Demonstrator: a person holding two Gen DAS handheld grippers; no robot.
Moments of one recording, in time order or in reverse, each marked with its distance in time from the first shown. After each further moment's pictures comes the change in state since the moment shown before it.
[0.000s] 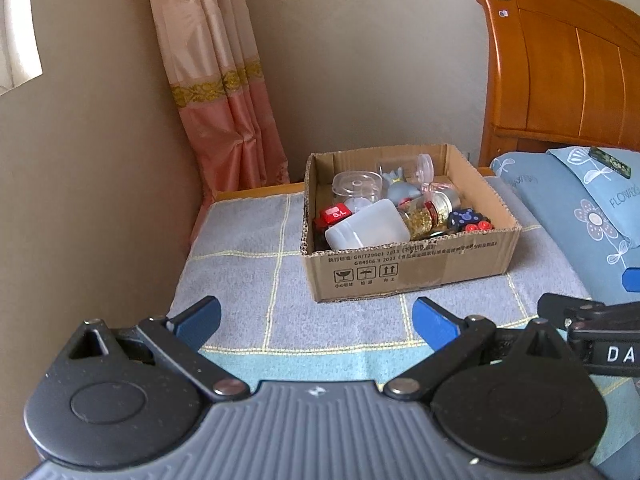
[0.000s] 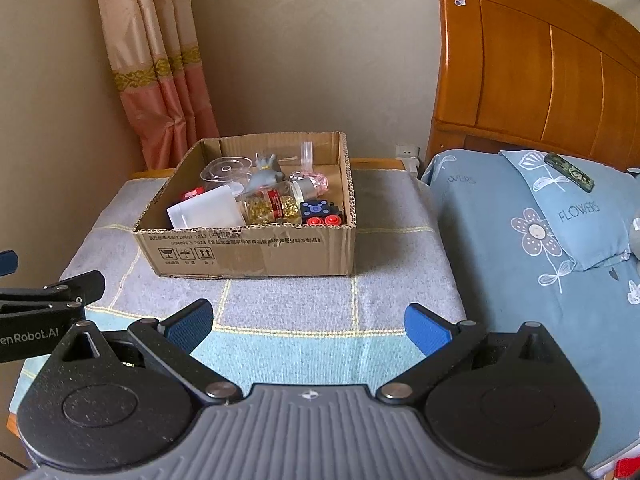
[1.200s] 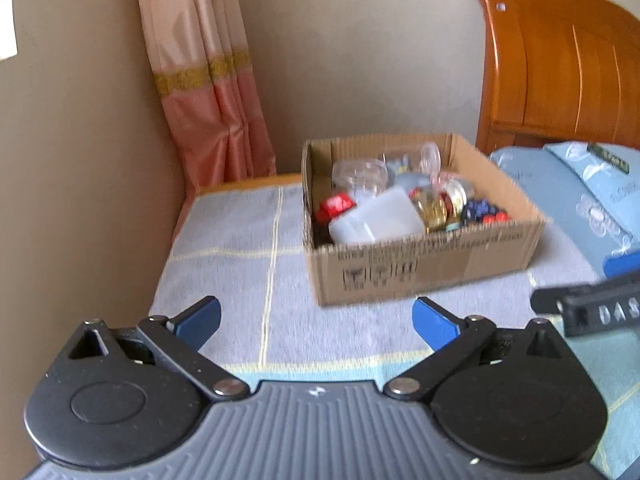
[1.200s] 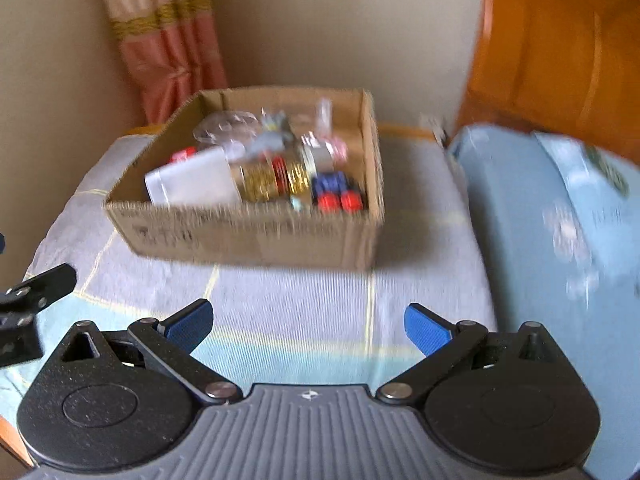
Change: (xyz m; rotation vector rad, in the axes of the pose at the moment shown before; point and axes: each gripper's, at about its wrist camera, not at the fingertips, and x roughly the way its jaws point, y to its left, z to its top) left arm 0.052 0.014 -0.012 0.006 0.008 -0.051; right arm 0.074 0.001 0.012 -0.053 0.149 0.032
